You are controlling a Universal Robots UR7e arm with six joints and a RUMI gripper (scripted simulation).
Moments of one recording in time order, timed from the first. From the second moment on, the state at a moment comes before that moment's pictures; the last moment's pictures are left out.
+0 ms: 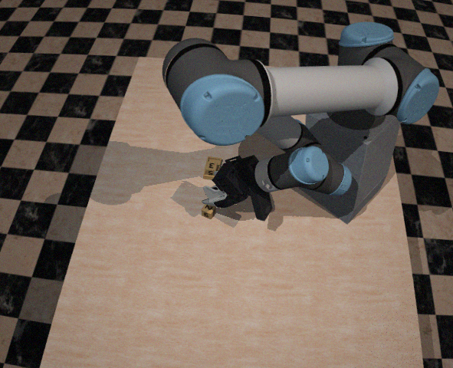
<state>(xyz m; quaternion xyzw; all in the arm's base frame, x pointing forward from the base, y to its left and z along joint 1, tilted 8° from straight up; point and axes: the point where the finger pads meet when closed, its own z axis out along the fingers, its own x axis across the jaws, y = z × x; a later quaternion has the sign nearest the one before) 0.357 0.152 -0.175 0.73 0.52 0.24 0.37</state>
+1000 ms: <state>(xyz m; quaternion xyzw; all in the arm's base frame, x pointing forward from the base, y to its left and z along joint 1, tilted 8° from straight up) 0.359 0.151 -0.194 0.73 0.52 0.24 0.37</state>
